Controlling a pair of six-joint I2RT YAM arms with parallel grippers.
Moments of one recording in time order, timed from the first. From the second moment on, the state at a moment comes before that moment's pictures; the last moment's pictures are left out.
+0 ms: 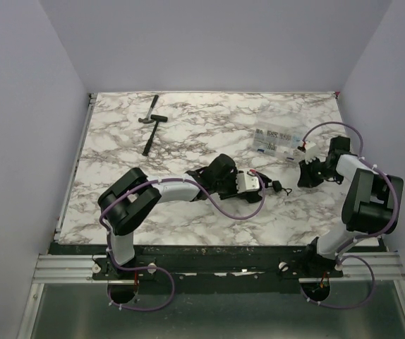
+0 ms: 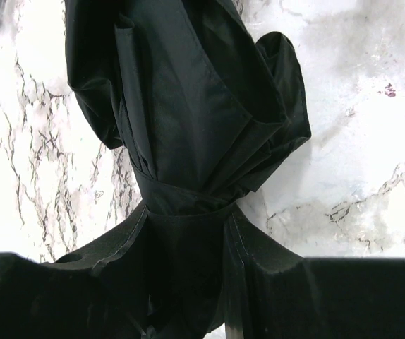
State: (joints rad) left arm -0.91 1.84 1.03 0.10 0.27 0.54; right arm -0.25 1.64 0.90 -0.55 -0.53 -0.74
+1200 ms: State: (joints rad) left arm -0.90 1.79 0.95 0.14 0.29 0.46; right arm 0.04 1.42 0.87 -0.60 -0.50 -0.64
